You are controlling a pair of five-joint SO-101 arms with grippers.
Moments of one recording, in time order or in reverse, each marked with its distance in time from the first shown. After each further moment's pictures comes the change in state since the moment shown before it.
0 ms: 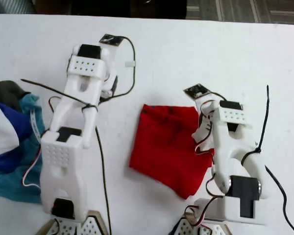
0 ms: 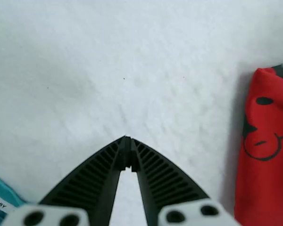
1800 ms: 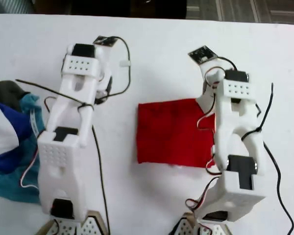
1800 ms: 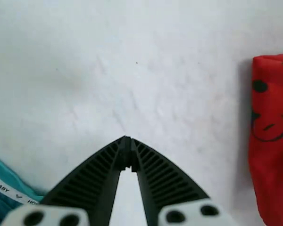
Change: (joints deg) left arm -2.2 0.0 0.0 3.1 0.0; right arm -0.4 12.4 -32.3 5.4 0.1
